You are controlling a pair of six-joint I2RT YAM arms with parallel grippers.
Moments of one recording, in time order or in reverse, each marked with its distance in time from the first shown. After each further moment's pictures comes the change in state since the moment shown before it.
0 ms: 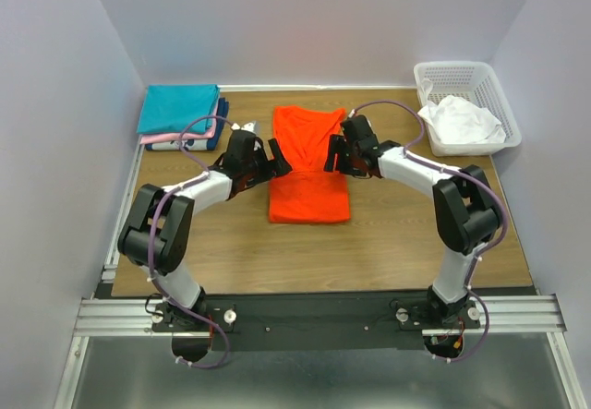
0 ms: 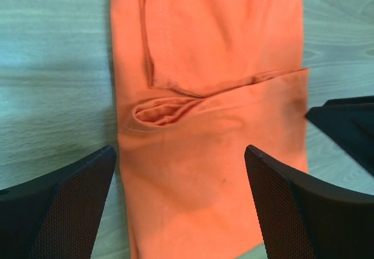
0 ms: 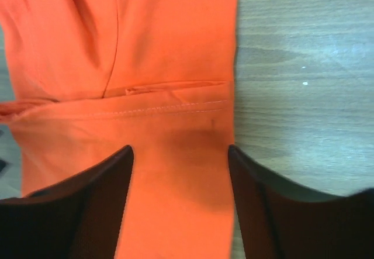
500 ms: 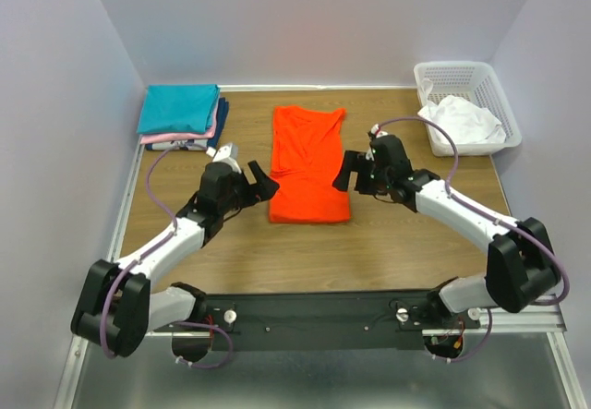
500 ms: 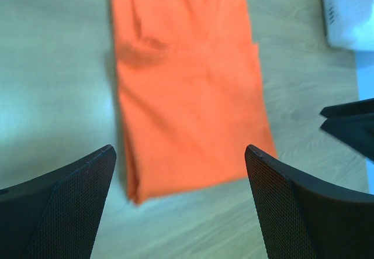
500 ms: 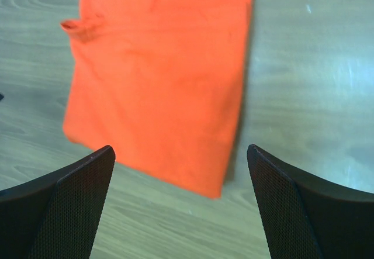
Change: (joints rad) left arm -0.008 -0.499 -0.324 0.035 -0.038 -0.039; right arm 0.000 -0.422 -0.308 0.037 -0.119 -0.032
